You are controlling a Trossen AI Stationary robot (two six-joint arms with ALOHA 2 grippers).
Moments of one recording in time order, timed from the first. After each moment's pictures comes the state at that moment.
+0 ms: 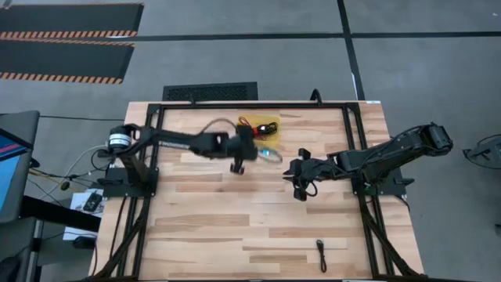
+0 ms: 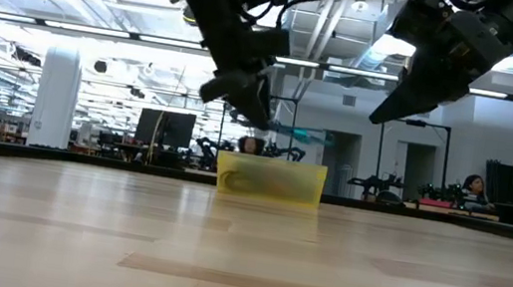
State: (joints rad) left arm 0.12 1.76 1.23 -0.35 -0.31 0.57; right arm 0.16 1.23 0.67 -0.17 0.26 0.24
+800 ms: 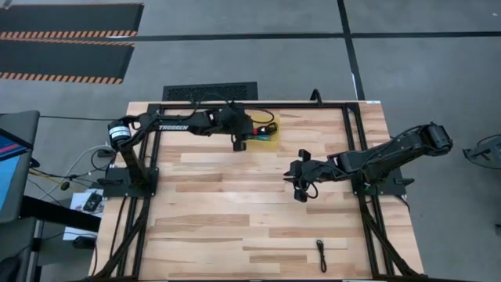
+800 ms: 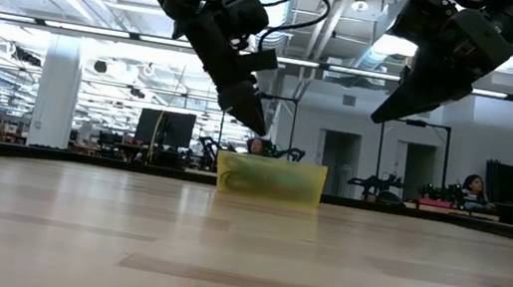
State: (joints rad) left arm 0.39 1.77 1.19 -0.16 -0.06 0.47; right arm 0.18 1.23 0.67 -0.17 0.27 0.24
